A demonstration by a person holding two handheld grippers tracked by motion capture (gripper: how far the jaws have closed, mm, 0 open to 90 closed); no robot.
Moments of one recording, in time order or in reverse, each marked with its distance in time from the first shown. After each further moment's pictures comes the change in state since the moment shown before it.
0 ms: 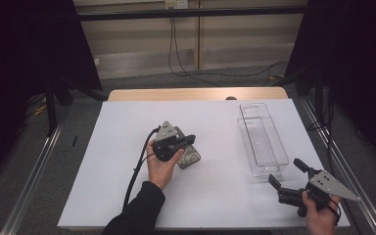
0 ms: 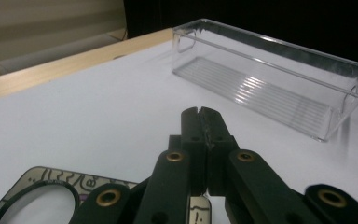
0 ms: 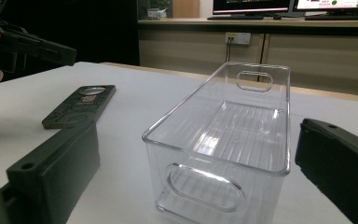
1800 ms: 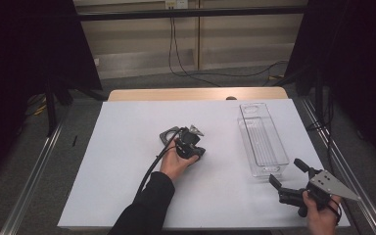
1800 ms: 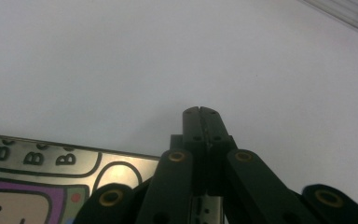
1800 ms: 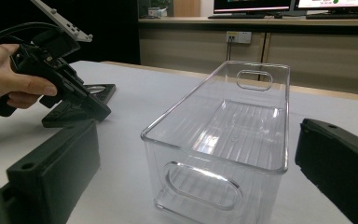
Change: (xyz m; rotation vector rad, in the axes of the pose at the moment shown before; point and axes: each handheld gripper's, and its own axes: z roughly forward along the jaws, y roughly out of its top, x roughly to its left) left arm 0.000 -0.010 0.078 0.470 -0.036 -0.006; right arm -0.002 0.000 0.000 0.002 0.003 0.005
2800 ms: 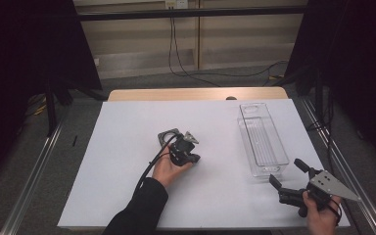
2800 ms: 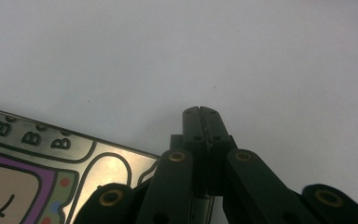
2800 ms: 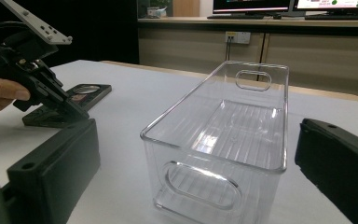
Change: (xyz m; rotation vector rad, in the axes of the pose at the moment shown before) left arm -0.008 -0.020 -0.018 0.037 0.002 0.050; right arm 0.001 0.000 -0.001 -0.001 -0.004 -0.007
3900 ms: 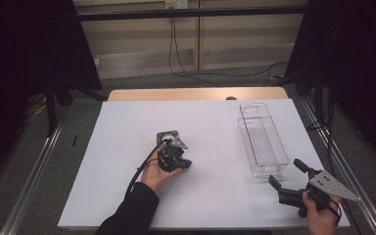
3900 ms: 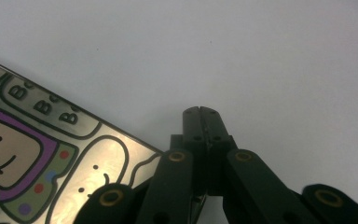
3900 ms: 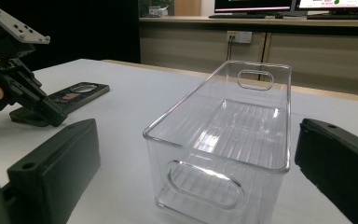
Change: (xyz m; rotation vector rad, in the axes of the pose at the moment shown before) left arm 0.004 -0.028 -0.023 -0.007 -0.025 -0.021; right arm 0.001 0.000 0.000 0.005 0.005 -0.005
